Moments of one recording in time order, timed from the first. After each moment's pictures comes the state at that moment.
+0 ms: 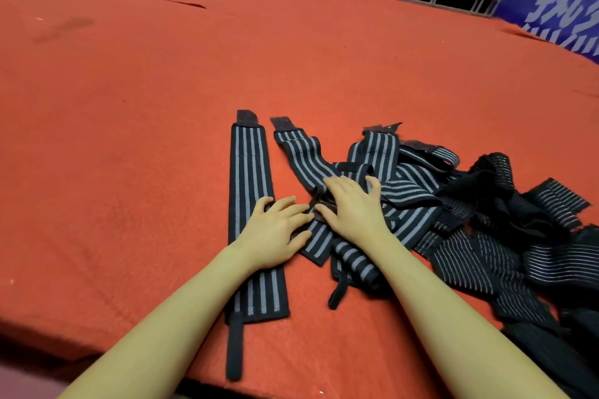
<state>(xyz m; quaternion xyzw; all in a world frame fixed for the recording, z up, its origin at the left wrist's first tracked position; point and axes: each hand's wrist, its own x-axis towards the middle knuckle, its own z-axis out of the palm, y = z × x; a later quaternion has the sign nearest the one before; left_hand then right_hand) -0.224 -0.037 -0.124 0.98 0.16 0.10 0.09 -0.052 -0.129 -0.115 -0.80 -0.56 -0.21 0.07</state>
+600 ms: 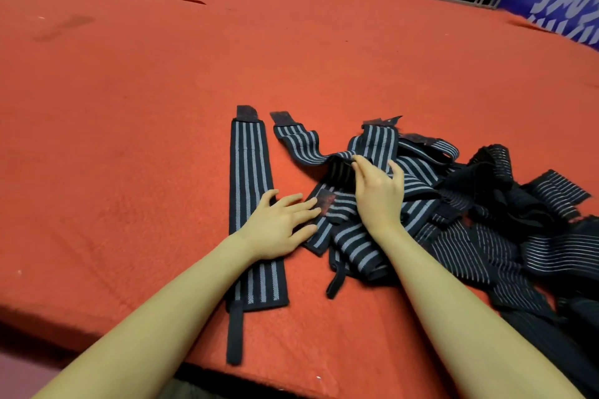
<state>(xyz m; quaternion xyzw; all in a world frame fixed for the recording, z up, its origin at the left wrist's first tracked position) -0.219 -0.035 -0.132 0.98 0.14 0.05 0.10 -0.043 -0.137 -0.108 -0.77 -0.45 -0.33 0.31</state>
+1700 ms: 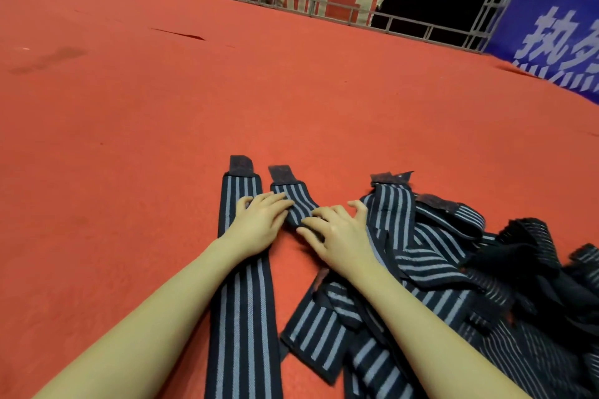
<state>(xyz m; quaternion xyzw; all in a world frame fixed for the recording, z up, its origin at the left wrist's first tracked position) -0.150 0.101 -0.117 0.94 0.27 0.16 0.15 -0.023 -0.035 -0.112 -0.73 -0.60 -0.28 0.18</state>
